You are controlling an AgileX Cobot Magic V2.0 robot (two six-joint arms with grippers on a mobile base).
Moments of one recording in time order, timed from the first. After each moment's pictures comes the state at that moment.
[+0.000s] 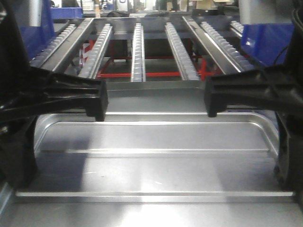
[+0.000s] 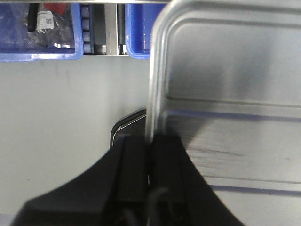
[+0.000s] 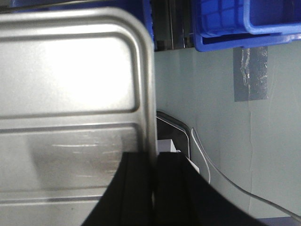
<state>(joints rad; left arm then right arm) -1.16 1.36 -0.92 0.31 1.04 -1.23 0.99 1.26 -0.84 -0.26 1.02 1.23</state>
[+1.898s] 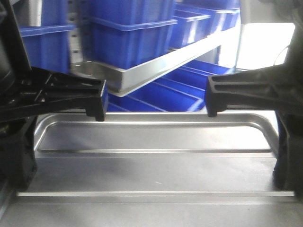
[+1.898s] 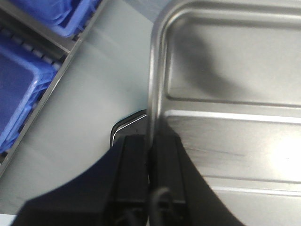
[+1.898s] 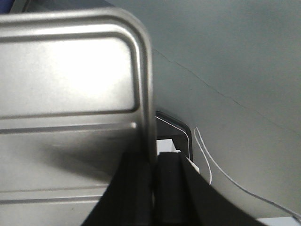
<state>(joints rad) -1.16 1.36 -0.92 0.31 1.04 -1.23 0.99 1.26 -0.84 -0.26 1.02 1.23</state>
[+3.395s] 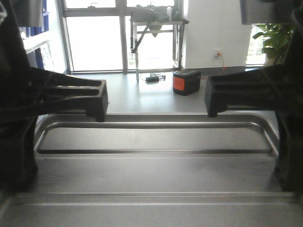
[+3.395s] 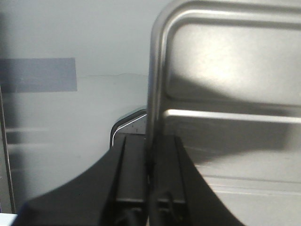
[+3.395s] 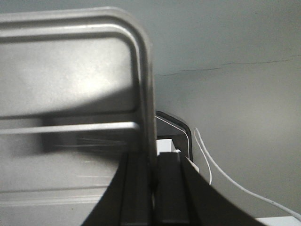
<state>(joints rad) -1.16 1.36 -0.92 0.31 1.04 -1.23 0.99 1.26 -0.84 -0.26 1.02 1.23</state>
